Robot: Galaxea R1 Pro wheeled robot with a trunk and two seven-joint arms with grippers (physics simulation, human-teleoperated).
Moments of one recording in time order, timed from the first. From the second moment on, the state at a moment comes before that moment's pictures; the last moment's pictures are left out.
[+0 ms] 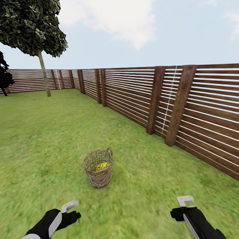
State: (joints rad) left arm -0.51 0.09 0.13 -0.40 0.22 0.49 -0.07; right arm -0.30 -0.20 0.09 -0.96 -0.04 0.67 -0.05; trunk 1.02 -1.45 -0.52
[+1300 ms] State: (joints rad) left arm -0.51 0.09 0.13 -0.40 0.22 0.49 -0.07; right arm -0.30 -0.20 0.09 -0.96 -0.04 0.67 -0.05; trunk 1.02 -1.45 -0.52
